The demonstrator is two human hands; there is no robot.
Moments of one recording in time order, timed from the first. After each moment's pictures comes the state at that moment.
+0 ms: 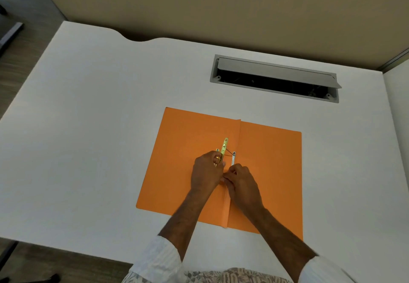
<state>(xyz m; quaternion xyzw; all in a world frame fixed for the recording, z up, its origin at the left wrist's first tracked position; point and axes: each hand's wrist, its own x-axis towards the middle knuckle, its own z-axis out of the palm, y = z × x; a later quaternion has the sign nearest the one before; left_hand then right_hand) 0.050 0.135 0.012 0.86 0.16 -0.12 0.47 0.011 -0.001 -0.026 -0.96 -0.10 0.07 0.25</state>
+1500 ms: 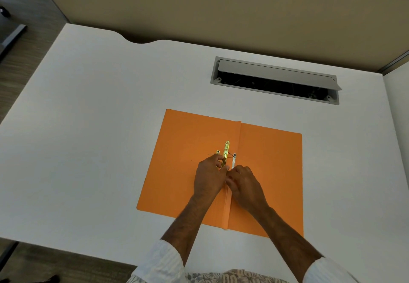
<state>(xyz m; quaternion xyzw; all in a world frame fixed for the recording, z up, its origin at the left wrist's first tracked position) 0.043 0.127 0.011 0.86 0.15 -0.12 0.48 0.016 -0.011 -0.033 -0.95 -0.10 0.08 0.29</state>
